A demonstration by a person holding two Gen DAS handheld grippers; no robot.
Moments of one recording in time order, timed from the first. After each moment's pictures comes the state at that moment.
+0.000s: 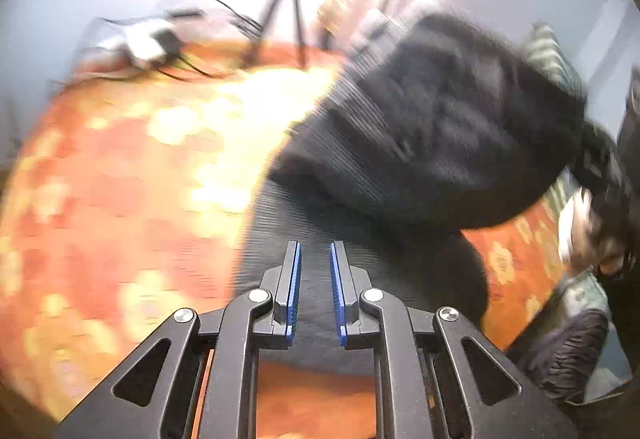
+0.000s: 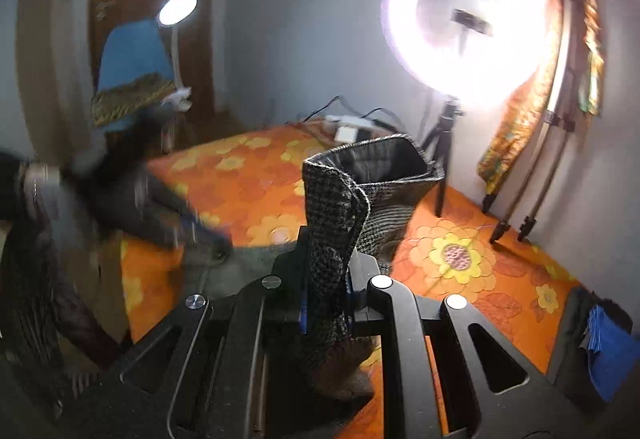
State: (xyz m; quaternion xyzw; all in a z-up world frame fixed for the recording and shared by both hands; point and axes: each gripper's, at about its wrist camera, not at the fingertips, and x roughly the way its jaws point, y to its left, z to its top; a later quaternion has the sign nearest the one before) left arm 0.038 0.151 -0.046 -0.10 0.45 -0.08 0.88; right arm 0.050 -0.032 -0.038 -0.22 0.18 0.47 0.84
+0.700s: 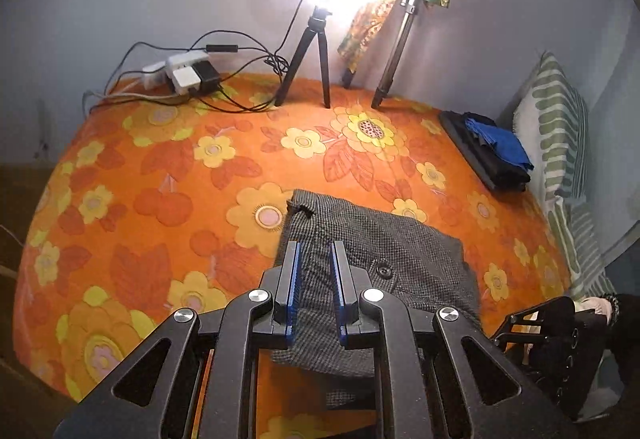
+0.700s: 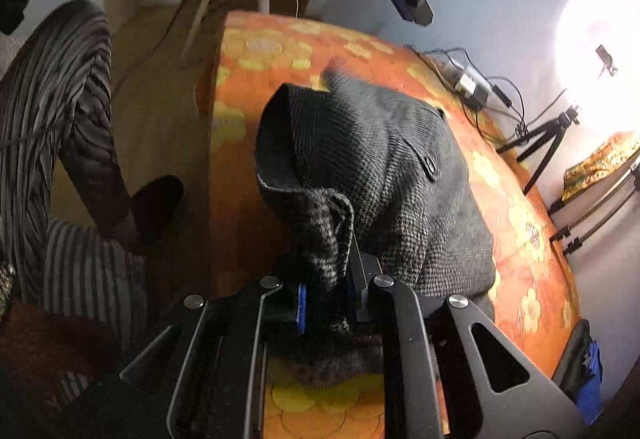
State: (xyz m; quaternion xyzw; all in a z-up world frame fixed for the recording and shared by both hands) left arm 0.010 0.169 -0.016 -0.12 0.42 -0.06 0.90; right arm -0.066 -0.008 -0.167 -0.43 0.20 0.49 0.73
